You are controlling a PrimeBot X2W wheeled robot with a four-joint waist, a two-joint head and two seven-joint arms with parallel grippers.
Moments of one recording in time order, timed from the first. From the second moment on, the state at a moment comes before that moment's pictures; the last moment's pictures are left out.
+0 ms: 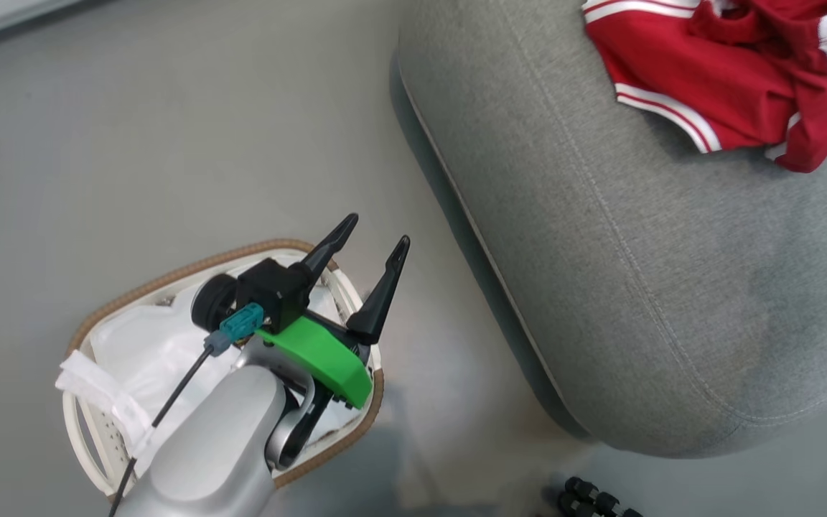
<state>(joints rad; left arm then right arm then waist) -0.55 0.22 -0.74 0.40 -0.60 -0.13 -0.26 -0.58 -0.18 -0.47 0.54 0.06 0.13 -0.26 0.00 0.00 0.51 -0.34</state>
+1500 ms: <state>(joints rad) -0.04 0.05 0.04 0.44 -0.25 -0.13 -0.26 -0.24 -0.05 0.06 0.42 0.21 0.13 -0.26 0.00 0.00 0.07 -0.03</state>
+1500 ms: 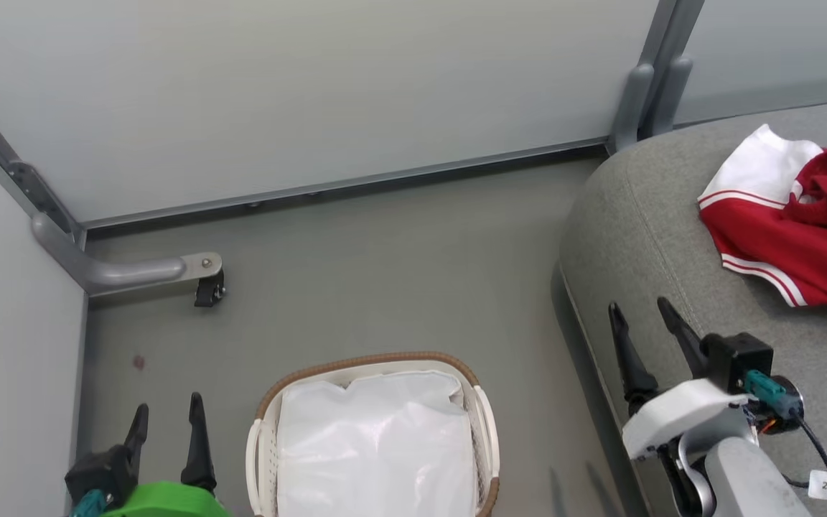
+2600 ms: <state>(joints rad) 0.06 0.04 0.03 0.43 -0.53 -0.13 -0.19 -0.09 -0.04 0.05 0.43 0.47 0.13 -0.19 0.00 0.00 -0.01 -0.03</state>
